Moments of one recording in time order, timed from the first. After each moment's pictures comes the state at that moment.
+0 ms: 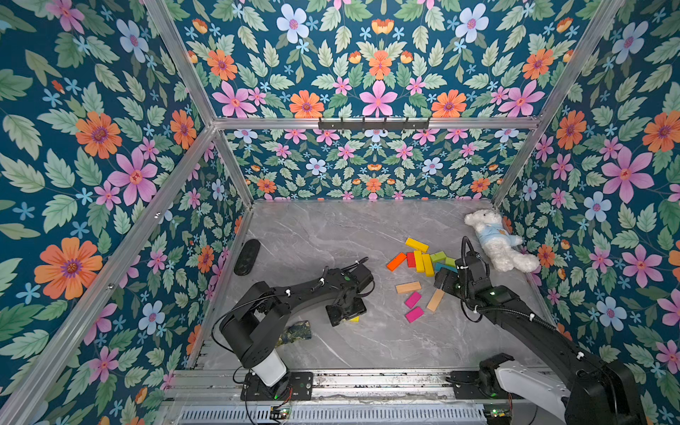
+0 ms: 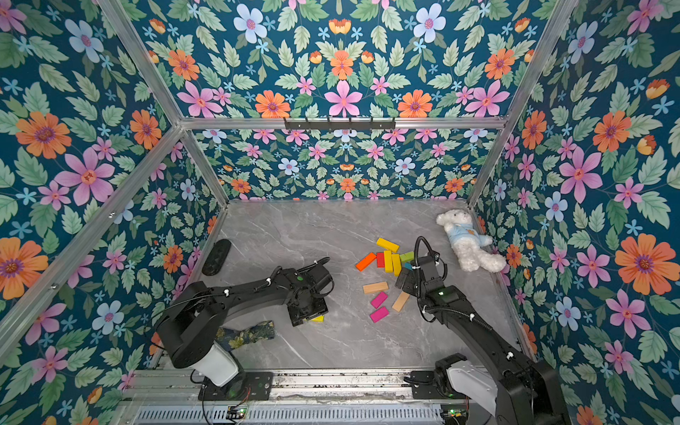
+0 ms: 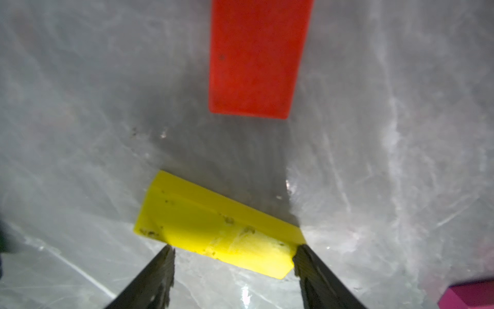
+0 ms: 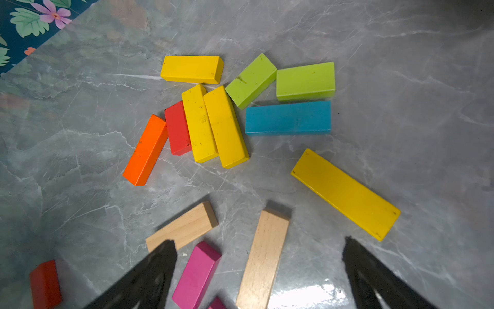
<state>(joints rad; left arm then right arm) -0.86 1.65 0.98 -0.82 0.01 -1.18 0.33 1.05 0.61 -0.42 0.15 0.68</state>
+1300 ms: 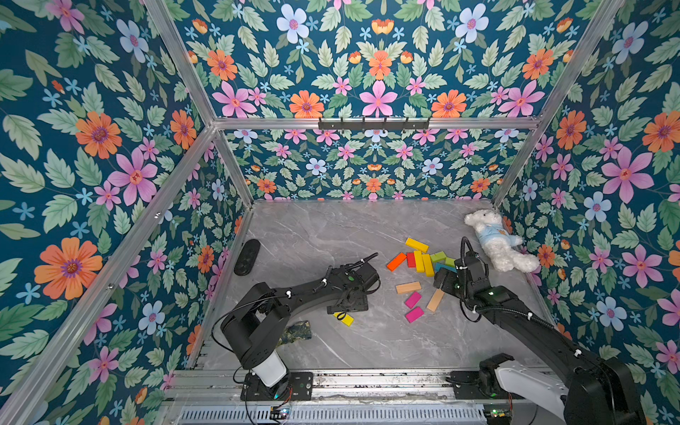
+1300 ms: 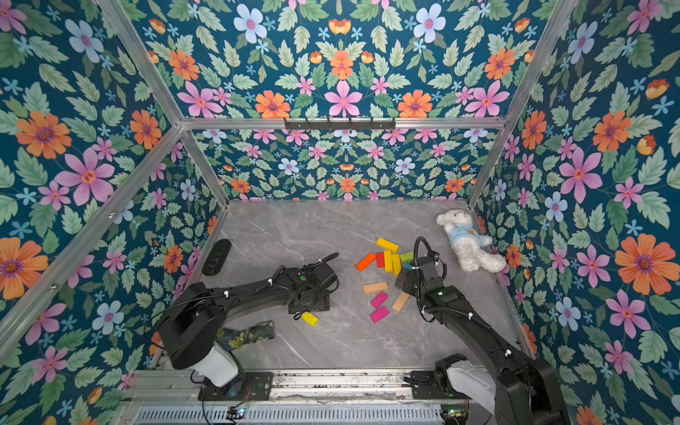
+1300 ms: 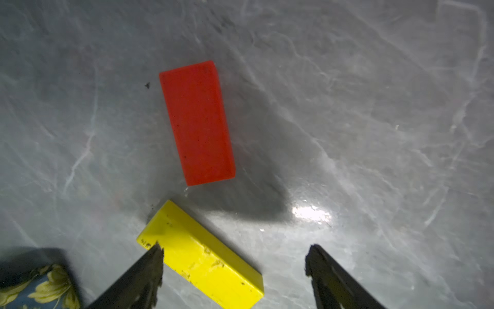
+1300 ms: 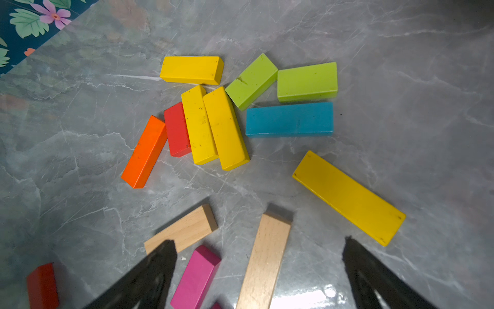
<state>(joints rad) -0.90 1.64 1.02 -0.80 -0.22 -0.92 0.33 1.07 0.60 -0.40 0.15 0.68</state>
